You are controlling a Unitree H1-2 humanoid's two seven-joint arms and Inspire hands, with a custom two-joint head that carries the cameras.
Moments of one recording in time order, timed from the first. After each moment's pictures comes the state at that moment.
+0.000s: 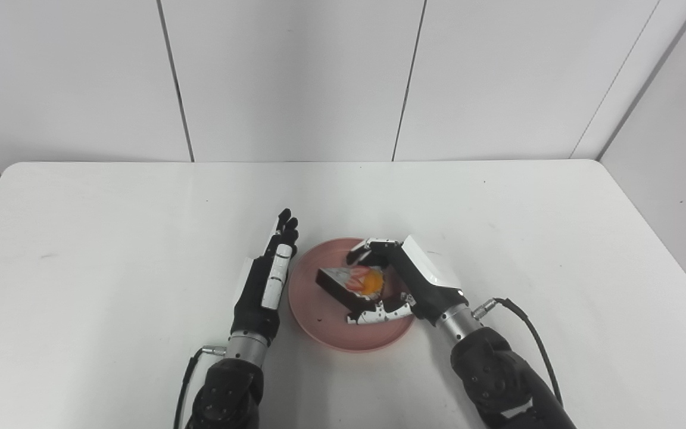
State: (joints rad) left arm -0.31 -0.15 -0.11 0.26 0.00 -0.11 -0.05; right arm -0.32 -0.26 0.28 -0.03 -0.56 -0.01 0.11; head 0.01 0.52
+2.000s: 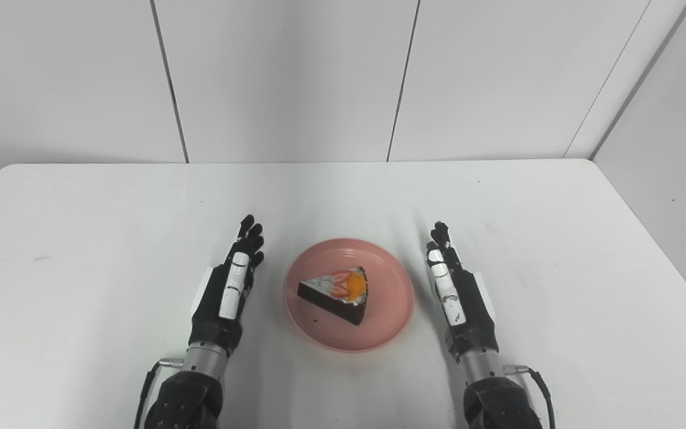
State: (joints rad) left arm -0.25 -0.06 -0.06 0.15 -0.09 -0.06 -0.10; right arm -0.14 0.00 -0.02 -0.08 -0.01 0.06 -0.01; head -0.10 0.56
